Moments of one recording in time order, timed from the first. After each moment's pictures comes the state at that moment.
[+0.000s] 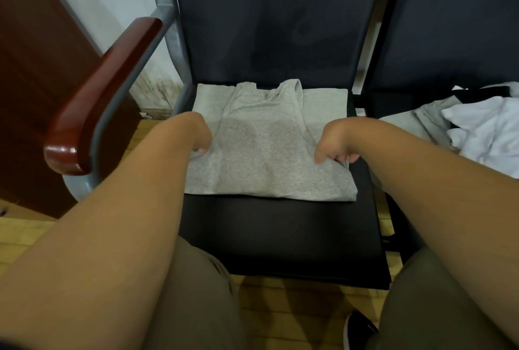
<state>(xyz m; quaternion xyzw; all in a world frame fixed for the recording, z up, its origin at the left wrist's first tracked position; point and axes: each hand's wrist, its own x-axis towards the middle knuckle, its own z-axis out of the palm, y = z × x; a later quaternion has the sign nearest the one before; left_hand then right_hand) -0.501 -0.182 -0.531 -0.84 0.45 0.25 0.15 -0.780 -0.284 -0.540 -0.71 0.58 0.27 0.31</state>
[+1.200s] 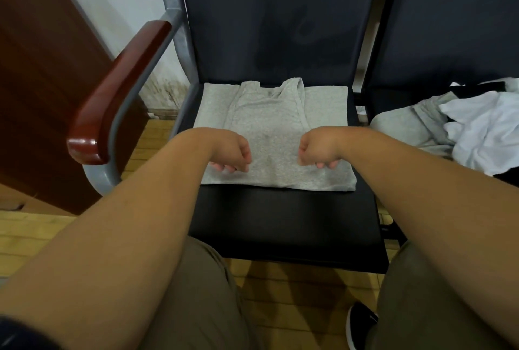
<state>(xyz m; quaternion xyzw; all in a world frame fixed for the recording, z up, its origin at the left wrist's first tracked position) -0.540 -0.153 -0.541 -0.72 0.55 0.41 0.08 -0.771 -0.252 -0.554 -0.78 0.49 0.24 0.31</state>
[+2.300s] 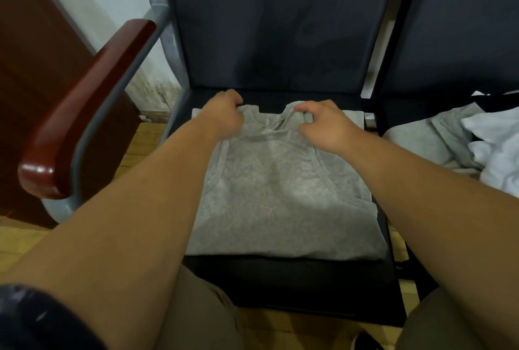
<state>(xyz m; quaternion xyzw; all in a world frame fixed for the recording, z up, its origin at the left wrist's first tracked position) -0.505 -0.266 -0.575 -0.81 0.54 0.20 -0.16 -0.754 -0.332 -0.586 -0.78 0.52 -0.10 0.33</state>
